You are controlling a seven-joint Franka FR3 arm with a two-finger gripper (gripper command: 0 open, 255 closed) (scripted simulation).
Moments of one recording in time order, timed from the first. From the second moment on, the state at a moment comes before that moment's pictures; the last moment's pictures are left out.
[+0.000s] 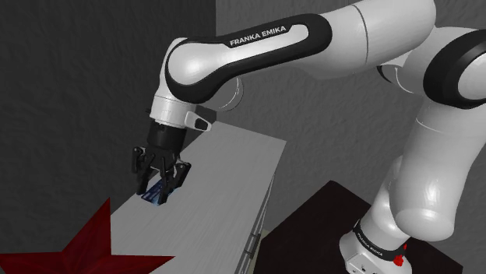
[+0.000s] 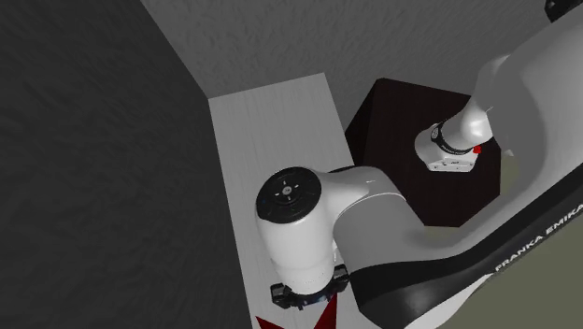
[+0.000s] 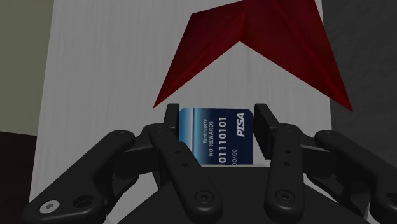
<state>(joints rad) 0.33 0.17 0.46 -1.84 0.57 2.10 1.58</state>
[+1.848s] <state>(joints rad) 0.36 0.33 0.46 -1.98 0.60 2.36 1.44</state>
